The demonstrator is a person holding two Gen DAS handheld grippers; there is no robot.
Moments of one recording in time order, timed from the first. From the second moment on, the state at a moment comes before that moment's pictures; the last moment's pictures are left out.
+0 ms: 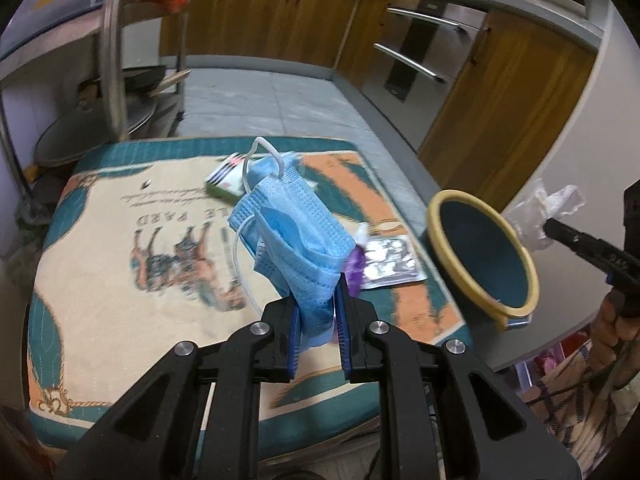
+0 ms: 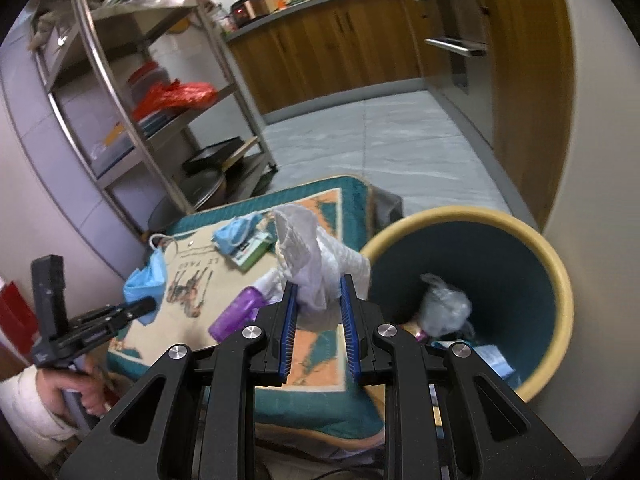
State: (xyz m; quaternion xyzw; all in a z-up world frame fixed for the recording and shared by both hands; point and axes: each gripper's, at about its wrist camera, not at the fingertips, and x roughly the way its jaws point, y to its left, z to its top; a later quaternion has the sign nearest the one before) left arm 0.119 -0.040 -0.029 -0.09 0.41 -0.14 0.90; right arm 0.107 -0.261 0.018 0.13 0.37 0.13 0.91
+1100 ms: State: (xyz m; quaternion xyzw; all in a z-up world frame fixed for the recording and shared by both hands) left arm 0.154 -0.227 0.020 0.00 0.37 -0.31 0.88; right arm 0.089 -0.330 -0.011 0.18 0.38 0.01 0.90
